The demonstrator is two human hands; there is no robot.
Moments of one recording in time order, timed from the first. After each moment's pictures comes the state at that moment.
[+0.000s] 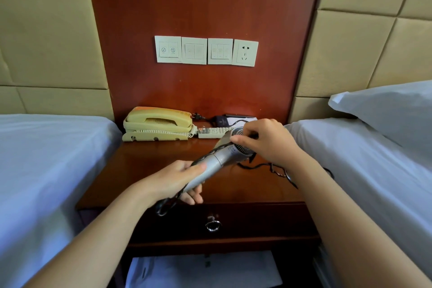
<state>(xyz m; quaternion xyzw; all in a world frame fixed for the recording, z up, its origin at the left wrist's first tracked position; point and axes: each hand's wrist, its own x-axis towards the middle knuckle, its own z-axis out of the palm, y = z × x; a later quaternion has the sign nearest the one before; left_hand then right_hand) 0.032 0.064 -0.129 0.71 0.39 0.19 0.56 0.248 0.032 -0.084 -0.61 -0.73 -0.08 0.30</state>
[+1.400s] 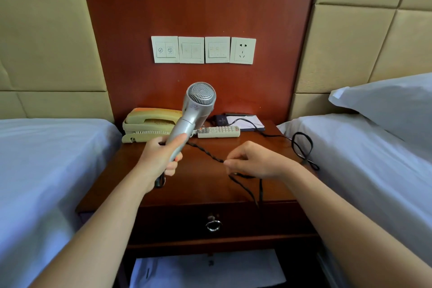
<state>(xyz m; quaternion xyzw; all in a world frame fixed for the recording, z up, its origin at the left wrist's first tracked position) 0.029 0.104 -0.124 0.56 0.43 0.44 0.55 0.239 0.031 -0.106 -0.56 -0.77 0.21 0.22</state>
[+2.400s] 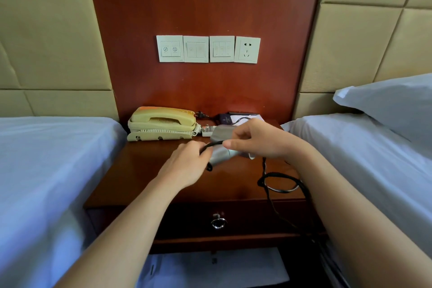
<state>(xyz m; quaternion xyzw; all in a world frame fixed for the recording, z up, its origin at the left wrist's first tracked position) 0.056 0.078 -0.123 0.80 0.48 0.26 0.23 0.228 0.029 -0.067 -0.56 -0.77 0.18 0.25</state>
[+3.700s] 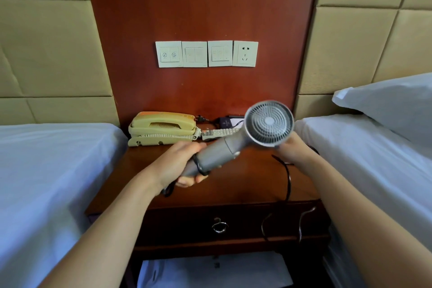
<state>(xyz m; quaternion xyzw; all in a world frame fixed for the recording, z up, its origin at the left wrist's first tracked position) 0.033 0.069 -0.099 0.70 0.30 0.27 0.59 0.310 0.054 -0.125 -0.58 -0.62 0.21 0.49</state>
